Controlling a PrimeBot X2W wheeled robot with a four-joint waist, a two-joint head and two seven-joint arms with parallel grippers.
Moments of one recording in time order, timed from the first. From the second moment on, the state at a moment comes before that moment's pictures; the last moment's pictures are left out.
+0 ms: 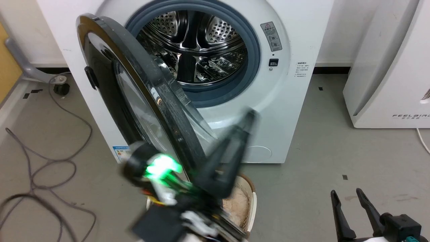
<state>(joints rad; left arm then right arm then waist) -0.22 0.09 -0.50 -0.51 -0.13 -0.04 -0.13 0.13 -0.05 -0.02 0.03 0.14 0.13 -0.13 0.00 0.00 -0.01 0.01</state>
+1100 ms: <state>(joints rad) -0.05 0.10 -0.54 -0.05 -0.21 0.10 0.01 0.13 -0.05 -0.02 0.05 0.14 0.13 -0.12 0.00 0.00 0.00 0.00</state>
